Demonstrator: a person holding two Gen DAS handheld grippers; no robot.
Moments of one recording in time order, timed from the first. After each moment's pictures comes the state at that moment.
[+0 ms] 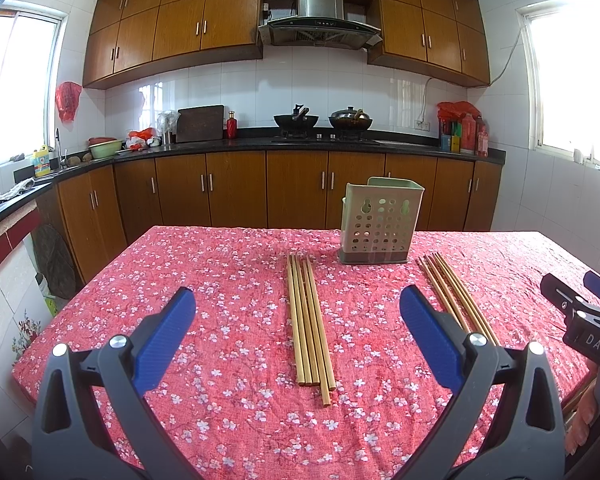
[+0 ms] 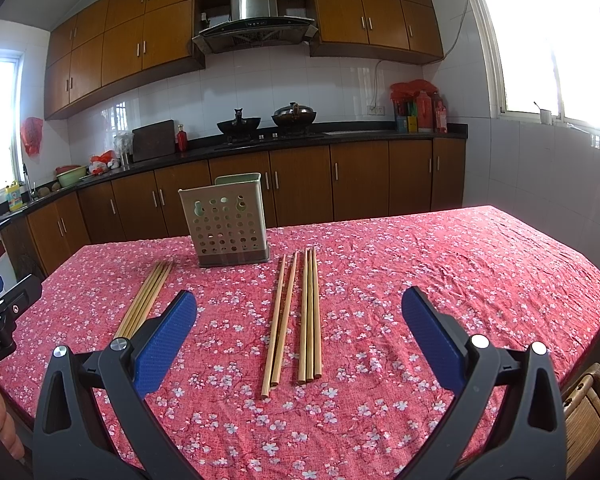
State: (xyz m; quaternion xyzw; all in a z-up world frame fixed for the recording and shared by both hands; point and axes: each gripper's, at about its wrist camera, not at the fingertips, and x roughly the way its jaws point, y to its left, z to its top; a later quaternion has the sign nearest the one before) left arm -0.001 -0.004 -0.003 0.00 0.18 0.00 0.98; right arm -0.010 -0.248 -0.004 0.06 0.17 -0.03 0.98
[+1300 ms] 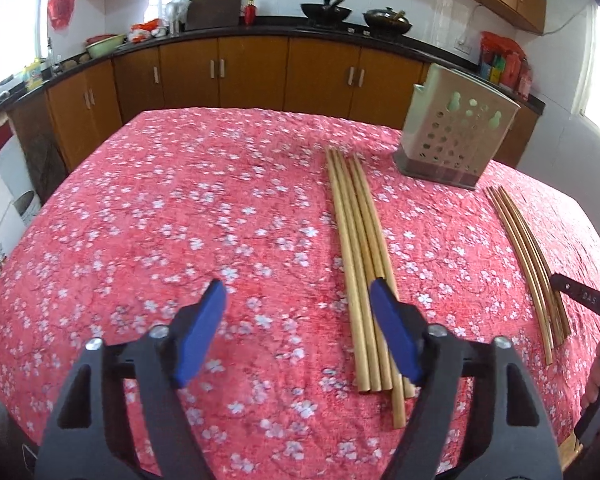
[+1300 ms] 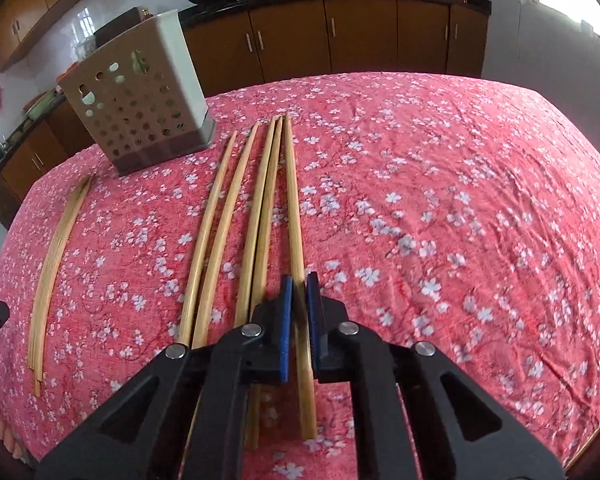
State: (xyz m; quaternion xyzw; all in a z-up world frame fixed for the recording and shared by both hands) left arm 0.116 0.042 -0.076 -0.05 0.38 0.01 0.92; right arm 0.153 -0.294 -0.091 0.09 0.43 -0.01 0.90
